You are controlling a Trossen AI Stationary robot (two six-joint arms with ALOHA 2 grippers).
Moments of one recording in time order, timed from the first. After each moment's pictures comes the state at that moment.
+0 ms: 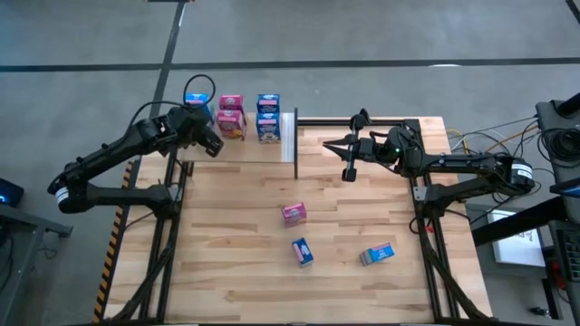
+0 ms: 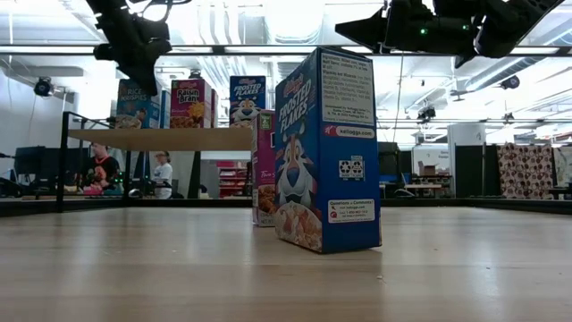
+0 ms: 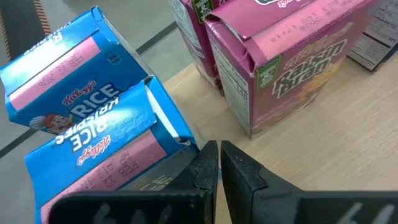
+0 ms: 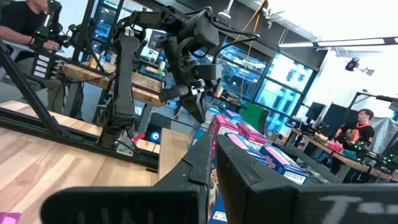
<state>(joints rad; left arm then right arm) 0.56 0.99 1.08 -0.97 -0.45 -0.17 -0.37 1.18 0.59 0.80 -0.29 -0.37</state>
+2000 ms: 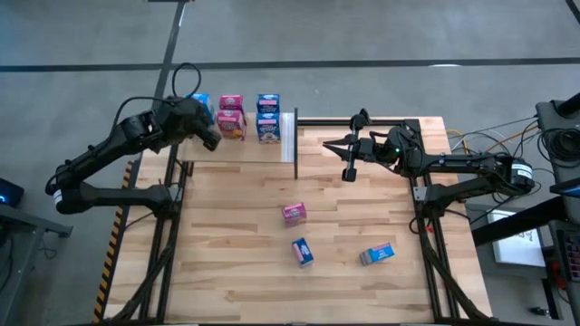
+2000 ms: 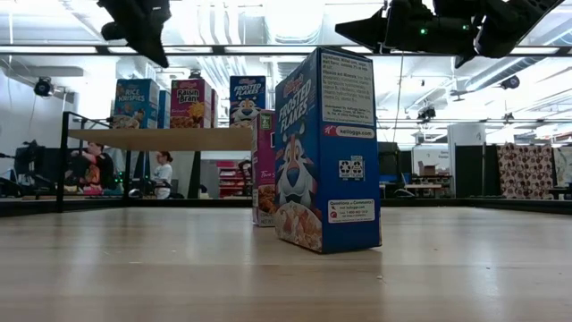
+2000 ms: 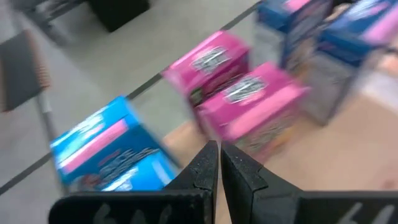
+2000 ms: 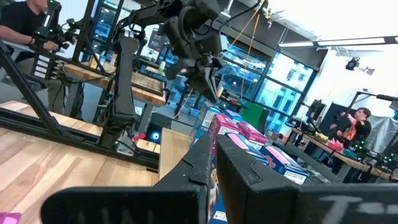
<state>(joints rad) 0.53 0.96 1.18 -0.91 -0.44 -0.09 -0.37 1.18 0.59 0.80 -0.29 -0.37</state>
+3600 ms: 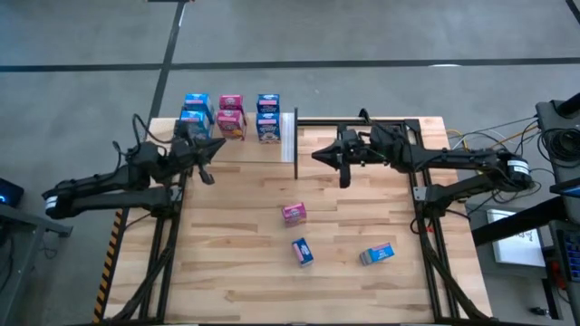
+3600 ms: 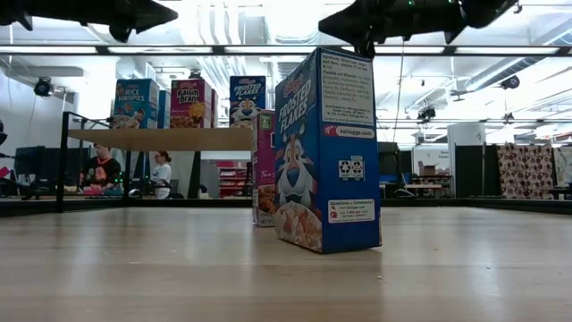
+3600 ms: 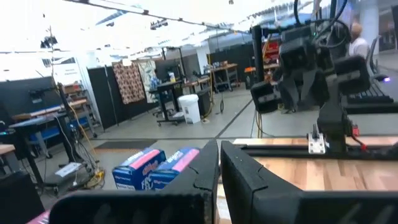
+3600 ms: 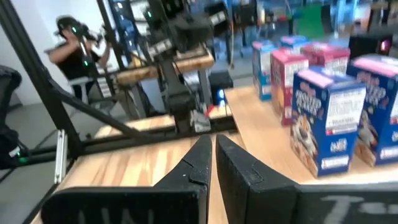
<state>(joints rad) 0.24 0.48 0.49 0.15 -0.22 0.24 -0.28 1.22 0.81 0.37 -0.29 0.14</state>
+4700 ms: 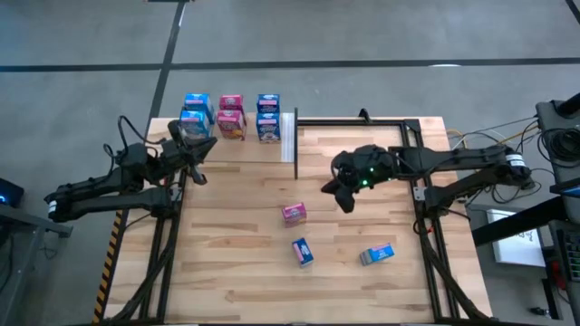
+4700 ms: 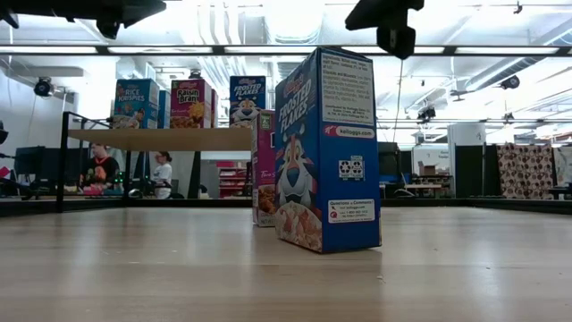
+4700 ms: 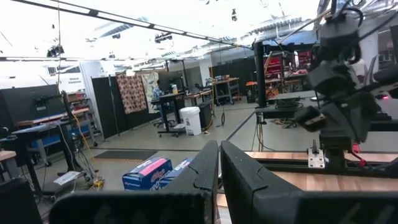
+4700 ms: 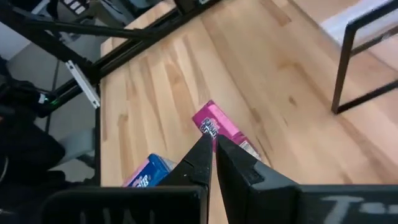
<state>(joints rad) 0.24 0.38 0.48 0.11 -0.22 0.22 -0.01 1.24 1.13 -0.46 -0.11 0.53</state>
